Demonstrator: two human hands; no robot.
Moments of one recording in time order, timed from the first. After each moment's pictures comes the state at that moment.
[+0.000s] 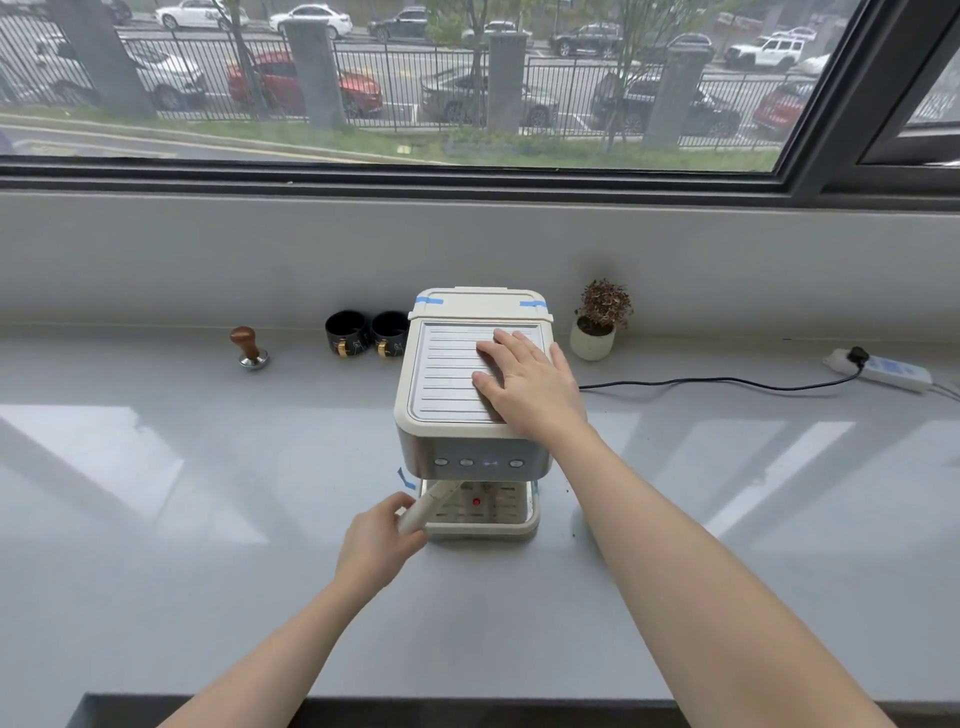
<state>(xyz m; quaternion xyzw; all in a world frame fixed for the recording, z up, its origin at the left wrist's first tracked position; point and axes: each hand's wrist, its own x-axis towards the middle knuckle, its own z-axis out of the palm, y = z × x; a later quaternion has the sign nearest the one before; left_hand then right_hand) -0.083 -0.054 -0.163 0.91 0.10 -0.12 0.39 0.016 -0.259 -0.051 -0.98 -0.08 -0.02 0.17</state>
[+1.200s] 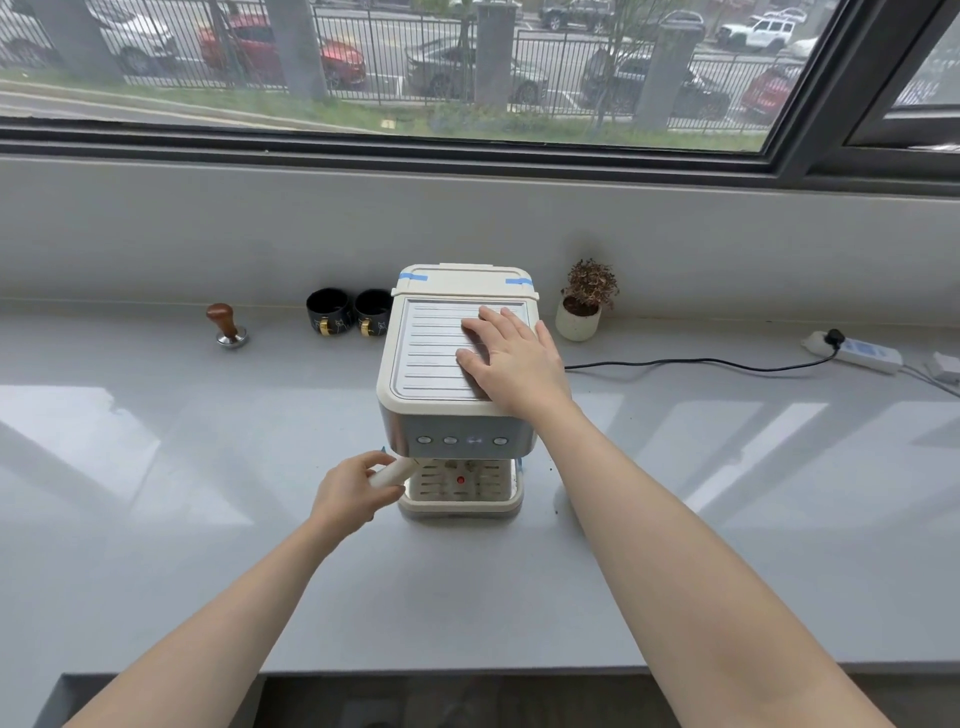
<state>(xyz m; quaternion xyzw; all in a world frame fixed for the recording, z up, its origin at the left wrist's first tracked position) -0.053 -0.037 -0.159 0.89 0.09 -0.14 0.43 0.014 -0.259 -0.049 -0.98 -0.07 -0.02 0.17</state>
